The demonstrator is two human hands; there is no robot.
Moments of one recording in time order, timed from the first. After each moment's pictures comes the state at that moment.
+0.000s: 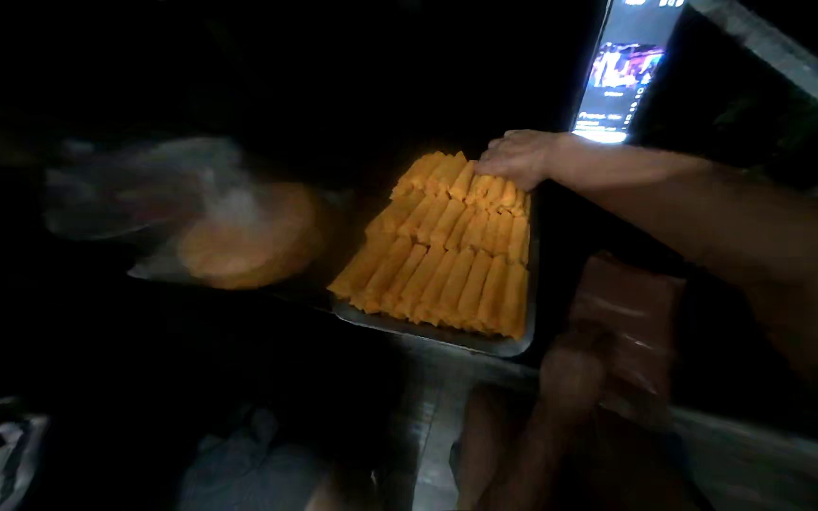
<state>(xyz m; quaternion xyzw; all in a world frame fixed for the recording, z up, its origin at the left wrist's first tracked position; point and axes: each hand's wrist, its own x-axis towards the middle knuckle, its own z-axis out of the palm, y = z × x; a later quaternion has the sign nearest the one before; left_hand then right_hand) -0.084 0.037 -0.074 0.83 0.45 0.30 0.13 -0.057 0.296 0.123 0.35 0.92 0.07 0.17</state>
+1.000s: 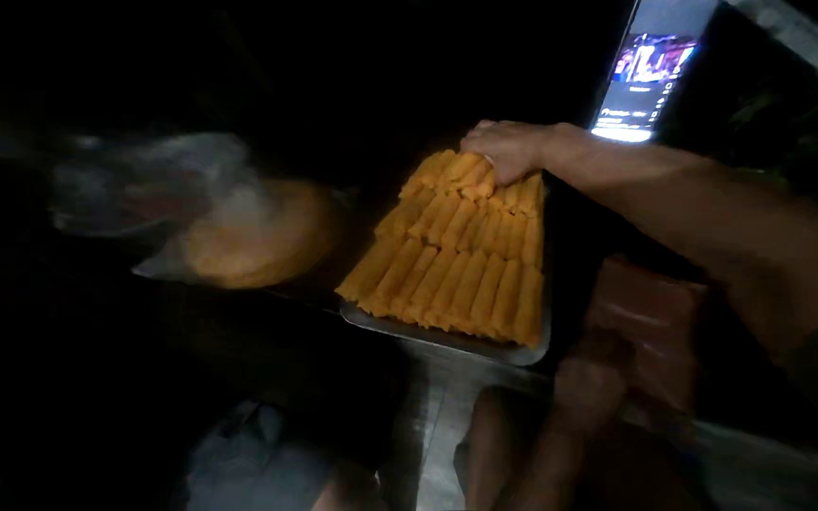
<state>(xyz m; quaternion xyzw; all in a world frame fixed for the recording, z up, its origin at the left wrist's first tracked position) -0.086 0.032 -0.070 0.81 0.46 0.31 0.17 -0.085 0.321 0.120 0.38 0.93 -0.01 0.03</state>
